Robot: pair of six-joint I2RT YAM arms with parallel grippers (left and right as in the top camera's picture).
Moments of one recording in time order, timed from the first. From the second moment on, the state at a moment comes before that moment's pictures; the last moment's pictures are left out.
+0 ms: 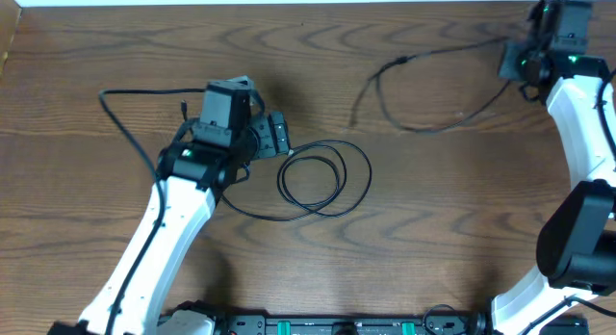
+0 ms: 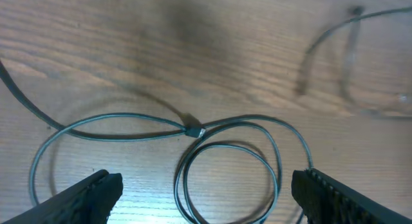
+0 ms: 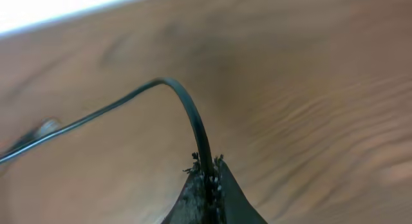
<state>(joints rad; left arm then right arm) -0.28 1.35 1.09 -0.67 0.06 -0.45 -0.15 1.86 1.53 -0.48 0.13 0.10</state>
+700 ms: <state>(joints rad) -0.28 1.47 1.09 -0.63 0.07 -0.45 -0.52 2.22 1.99 0.20 0.39 -0.45</state>
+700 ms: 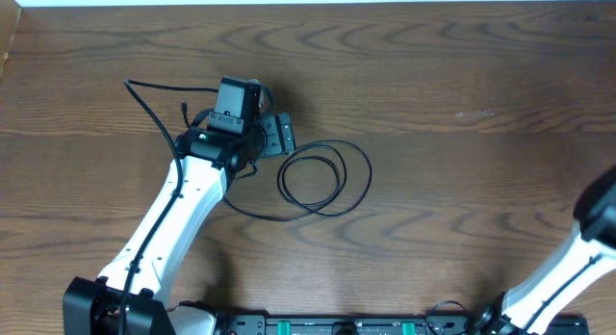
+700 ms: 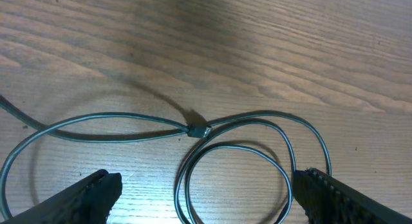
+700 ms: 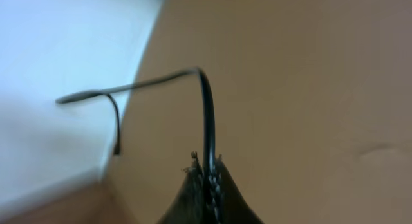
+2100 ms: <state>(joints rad) -0.28 1.47 1.09 -0.62 0.07 -0.45 -0.52 1.99 2.13 -0.89 0.25 0.24</state>
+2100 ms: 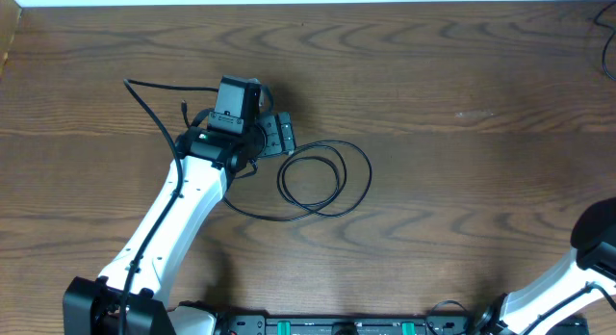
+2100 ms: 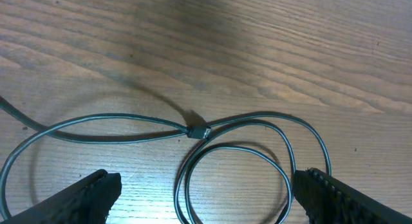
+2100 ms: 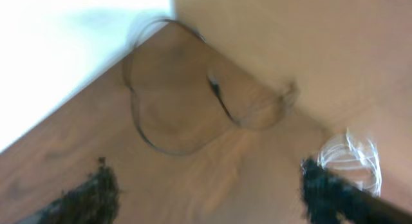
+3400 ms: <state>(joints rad) -0.28 1.47 1.09 -0.62 0.07 -0.45 -0.67 2.40 2.02 -0.35 0.37 0.73</state>
